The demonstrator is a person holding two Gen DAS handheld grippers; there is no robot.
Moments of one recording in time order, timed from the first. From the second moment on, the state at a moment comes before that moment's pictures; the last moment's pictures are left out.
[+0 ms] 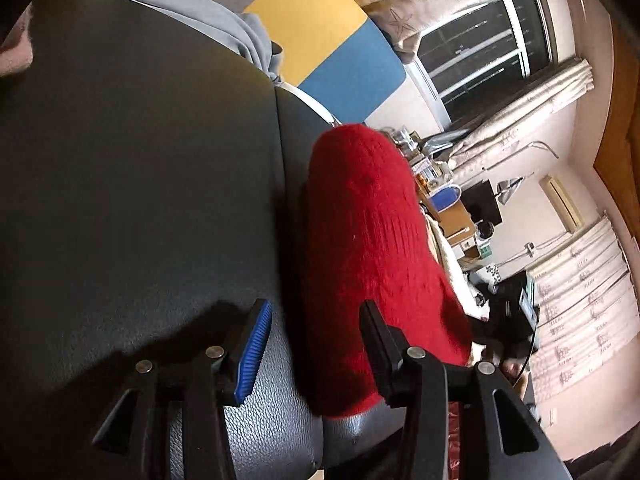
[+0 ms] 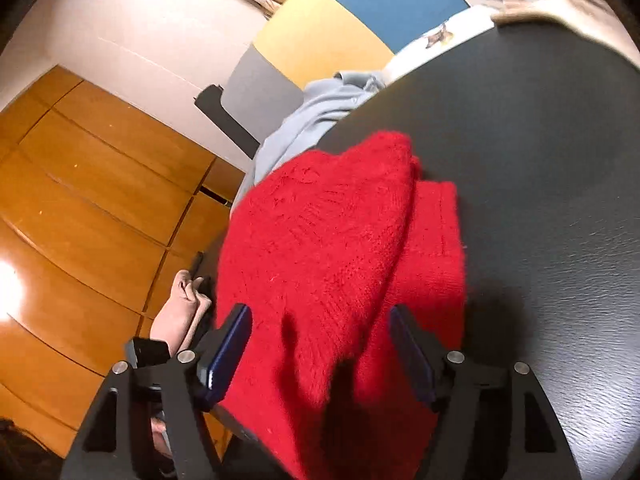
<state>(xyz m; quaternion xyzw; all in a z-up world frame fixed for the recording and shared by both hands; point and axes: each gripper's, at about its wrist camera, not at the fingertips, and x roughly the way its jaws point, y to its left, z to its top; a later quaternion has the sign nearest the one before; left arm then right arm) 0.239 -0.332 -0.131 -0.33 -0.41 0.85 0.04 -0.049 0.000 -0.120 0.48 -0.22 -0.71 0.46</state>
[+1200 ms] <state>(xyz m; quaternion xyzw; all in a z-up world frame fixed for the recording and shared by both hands) 0.243 -0.215 -0.115 -0.39 -0.01 0.92 0.01 -0.006 -0.032 -0.107 0.43 -0.16 -0.73 0.51</state>
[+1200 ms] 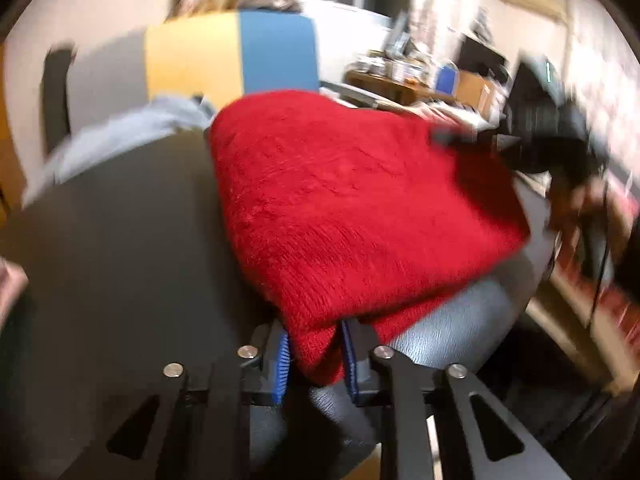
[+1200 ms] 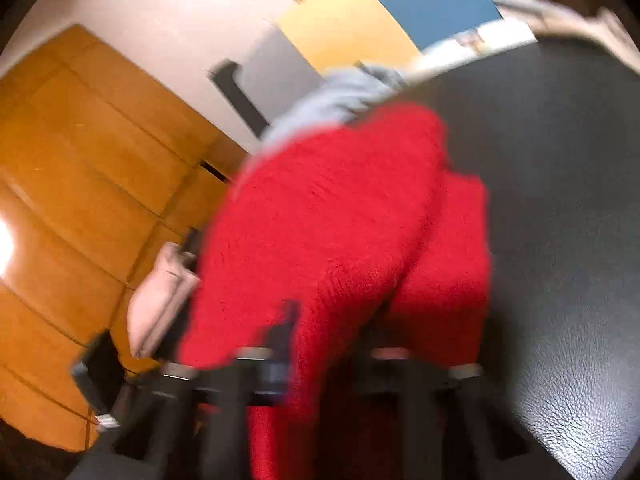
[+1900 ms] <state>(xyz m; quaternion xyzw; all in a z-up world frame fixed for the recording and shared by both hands) 0.229 -0.323 -0.076 -0.34 -0.24 0.91 0.08 0.005 0.009 -0.132 0.45 -0.06 -0.79 0.41</state>
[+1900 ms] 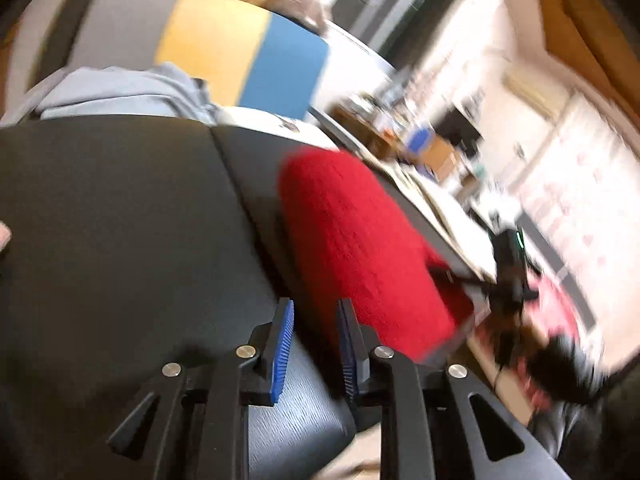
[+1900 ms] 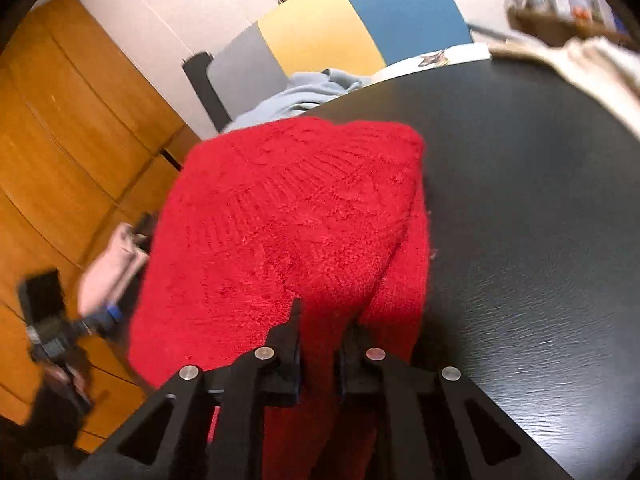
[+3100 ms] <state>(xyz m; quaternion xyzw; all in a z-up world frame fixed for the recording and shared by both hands) 0.015 -0.214 -0.087 -0.40 -0.04 0.91 0.01 -0.011 -0.023 -0.132 0.35 -0.03 -0.84 0.41</state>
